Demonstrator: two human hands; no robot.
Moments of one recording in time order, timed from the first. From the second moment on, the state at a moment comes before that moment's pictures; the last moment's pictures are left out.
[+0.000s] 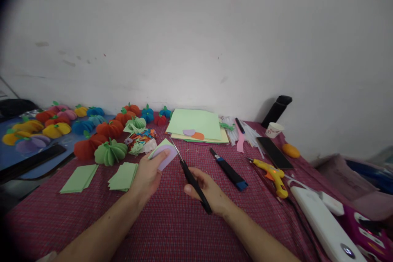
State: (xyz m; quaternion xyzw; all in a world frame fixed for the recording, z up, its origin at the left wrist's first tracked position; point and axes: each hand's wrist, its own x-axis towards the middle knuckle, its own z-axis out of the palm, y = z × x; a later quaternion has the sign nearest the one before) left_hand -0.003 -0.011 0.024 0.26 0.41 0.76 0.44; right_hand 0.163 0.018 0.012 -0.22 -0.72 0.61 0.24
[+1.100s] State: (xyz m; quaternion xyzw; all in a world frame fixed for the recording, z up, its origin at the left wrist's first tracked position) left_hand -0.007 -0.012 0.025 0.27 0.42 0.75 0.44; right_hand 0.170 0.028 0.009 -0.23 -0.75 0.59 0.21
